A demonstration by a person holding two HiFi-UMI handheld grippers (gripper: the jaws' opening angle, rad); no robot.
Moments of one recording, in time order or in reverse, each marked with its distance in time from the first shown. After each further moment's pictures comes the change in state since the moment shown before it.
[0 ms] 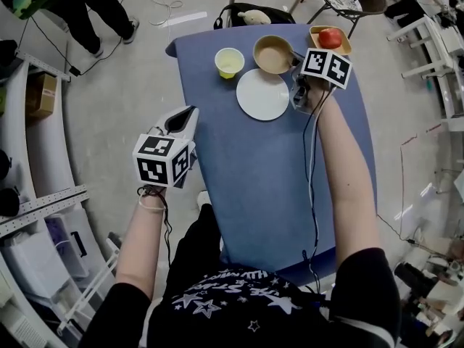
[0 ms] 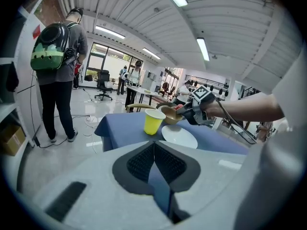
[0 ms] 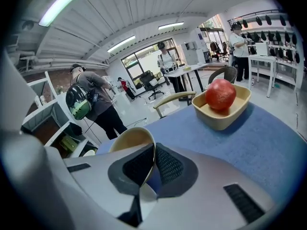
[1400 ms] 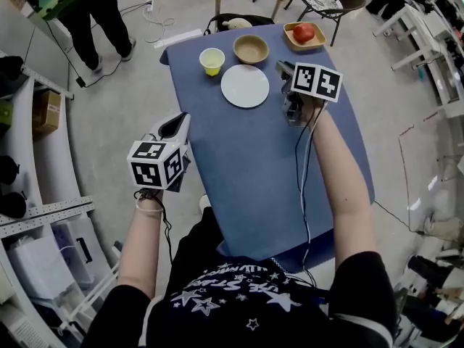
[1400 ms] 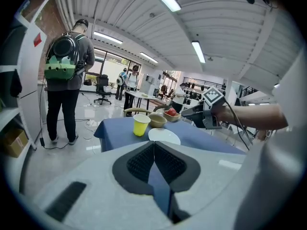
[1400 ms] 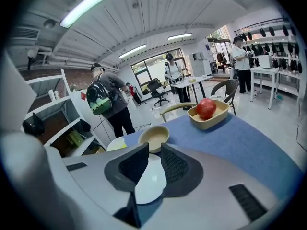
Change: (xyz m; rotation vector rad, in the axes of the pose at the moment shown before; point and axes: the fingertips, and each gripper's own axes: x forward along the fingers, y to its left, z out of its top) left arm -0.057 -0.051 0.002 0.022 -0.042 0.001; right arm -0.114 0.021 -0.026 -0.095 -0.091 0.037
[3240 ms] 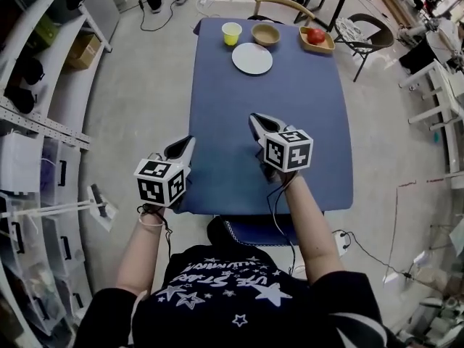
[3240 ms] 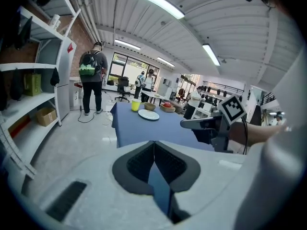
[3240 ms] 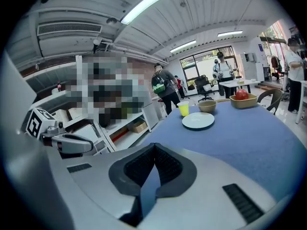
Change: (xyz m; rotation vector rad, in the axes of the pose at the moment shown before) left arm -0.127 -0.216 -0.130 -0.141 -0.034 0.235; right arm -0.214 0.066 -0.195 -0.352 0.064 0.482
